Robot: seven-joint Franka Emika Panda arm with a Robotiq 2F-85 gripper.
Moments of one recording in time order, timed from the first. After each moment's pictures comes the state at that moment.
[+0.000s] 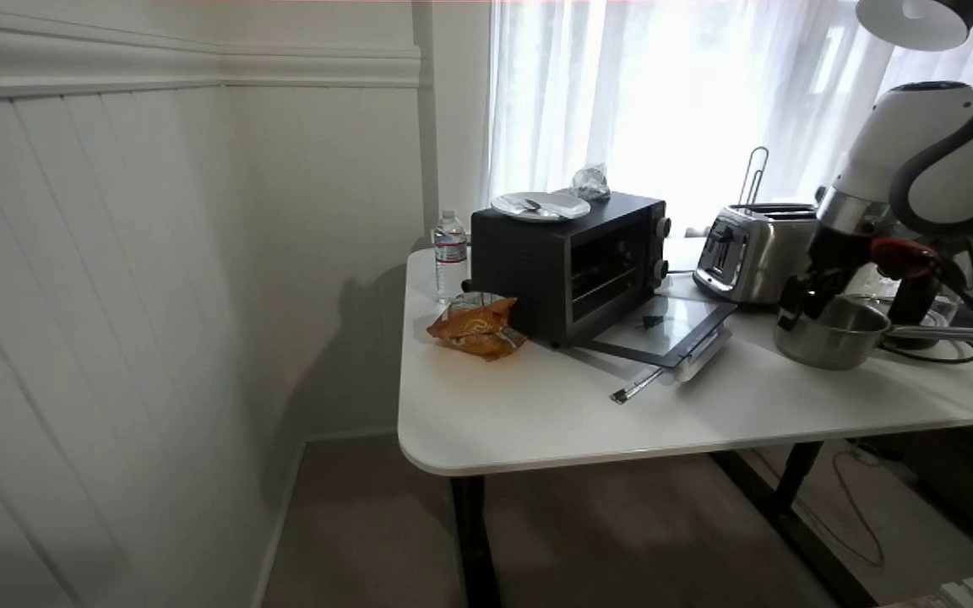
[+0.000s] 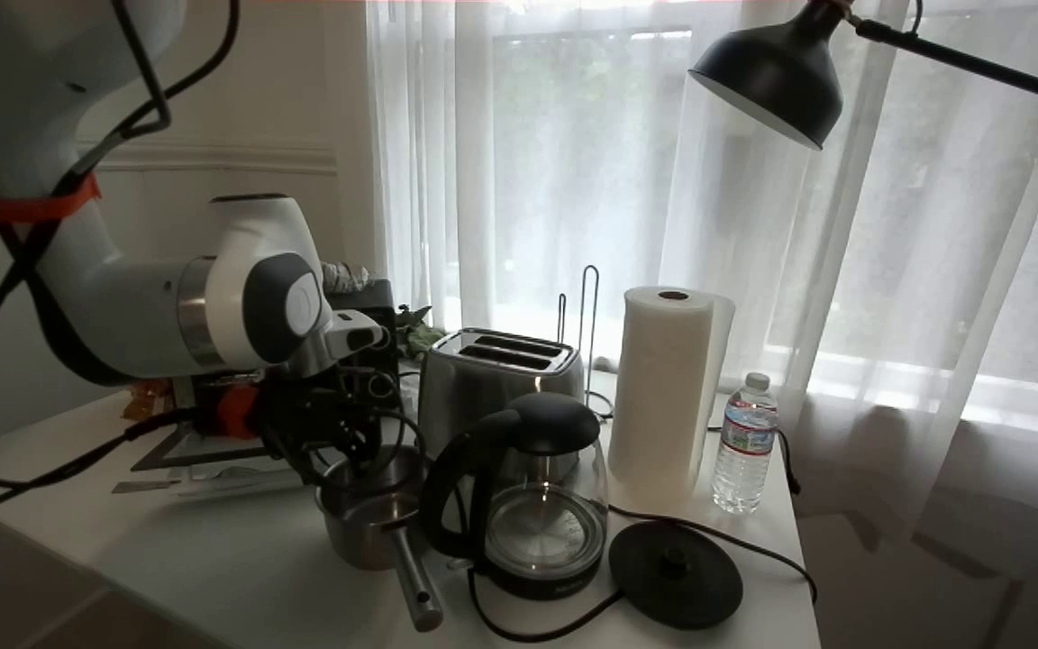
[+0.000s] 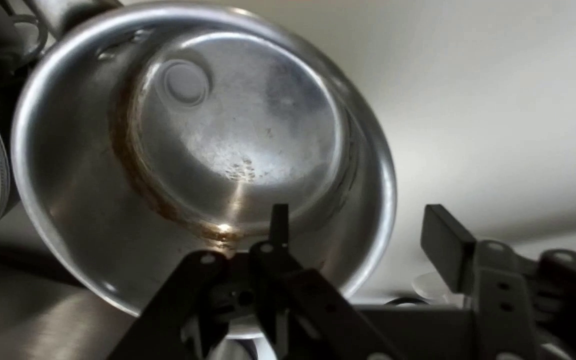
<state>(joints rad) 0.06 0.14 0.03 -2.66 -0.36 2.97 0.14</state>
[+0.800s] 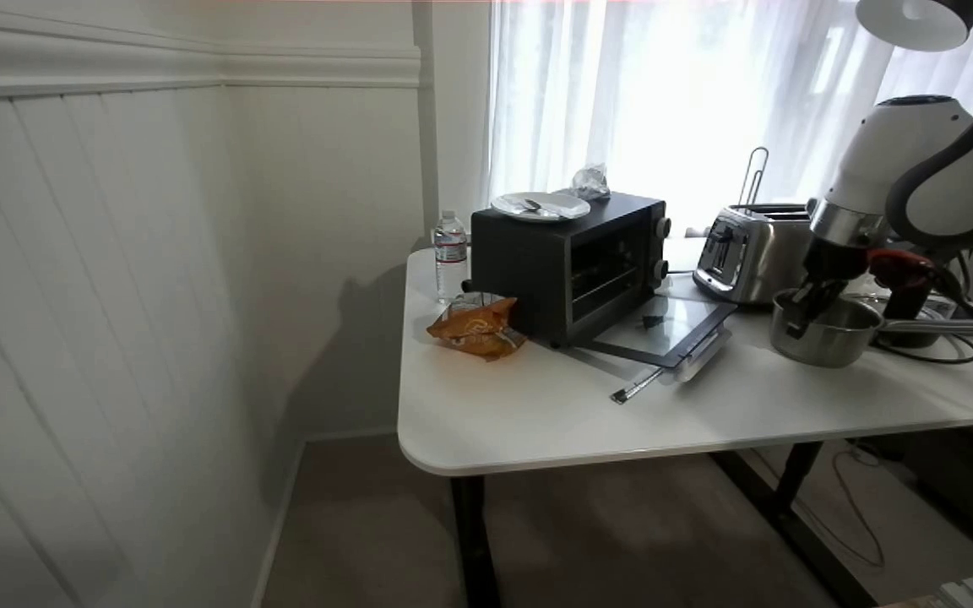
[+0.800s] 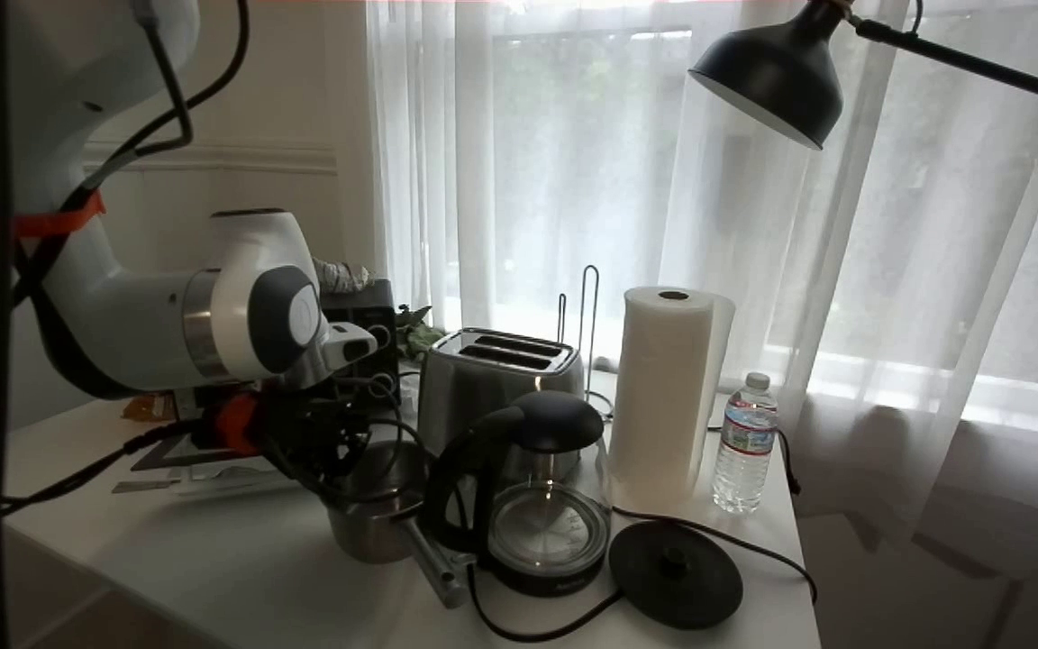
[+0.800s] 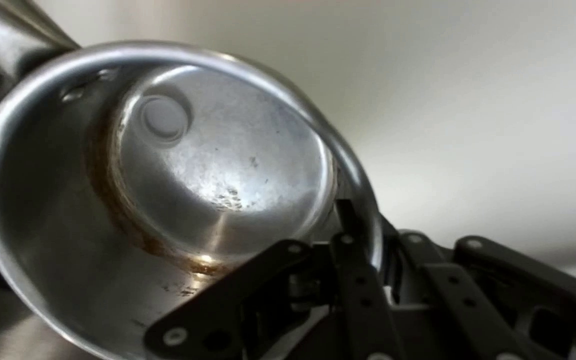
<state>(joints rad) 0.08 0.18 0.03 -2.65 -0.40 2.97 0.14</state>
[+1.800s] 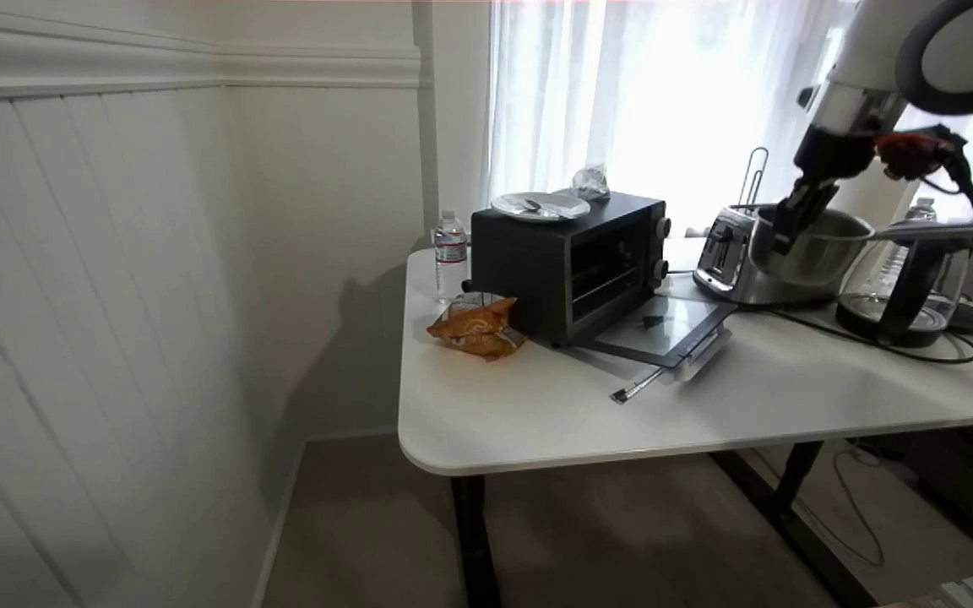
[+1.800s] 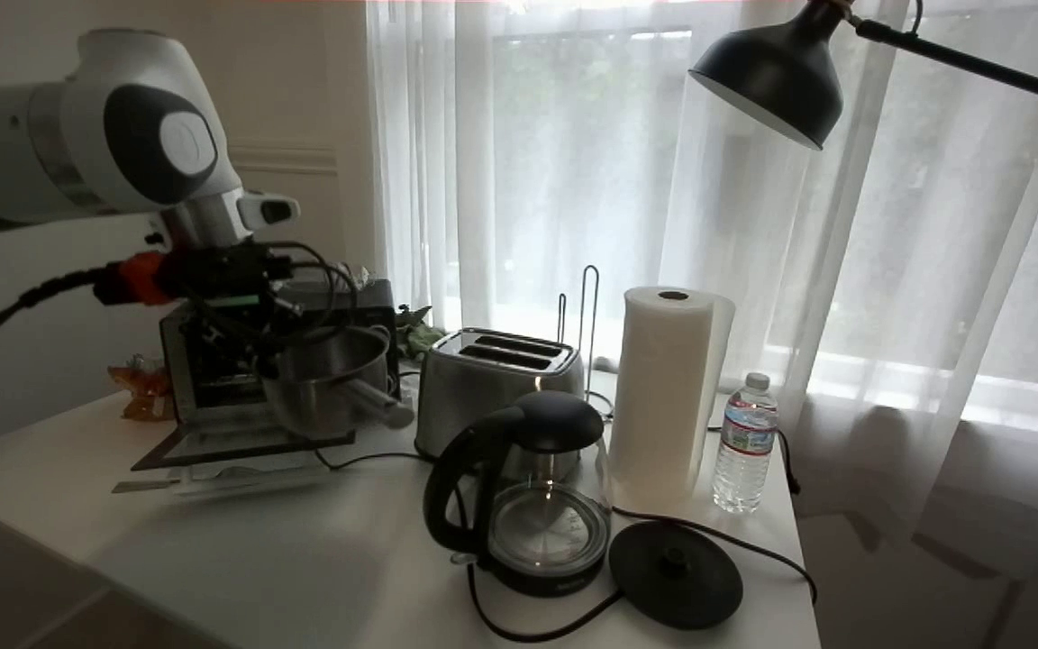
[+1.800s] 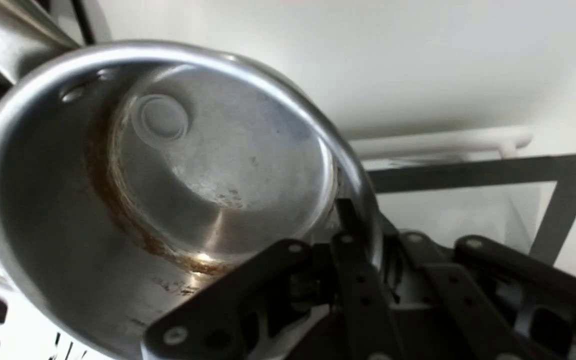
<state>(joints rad) 0.17 -0.21 0.16 -2.62 -0.16 2.62 0.00</state>
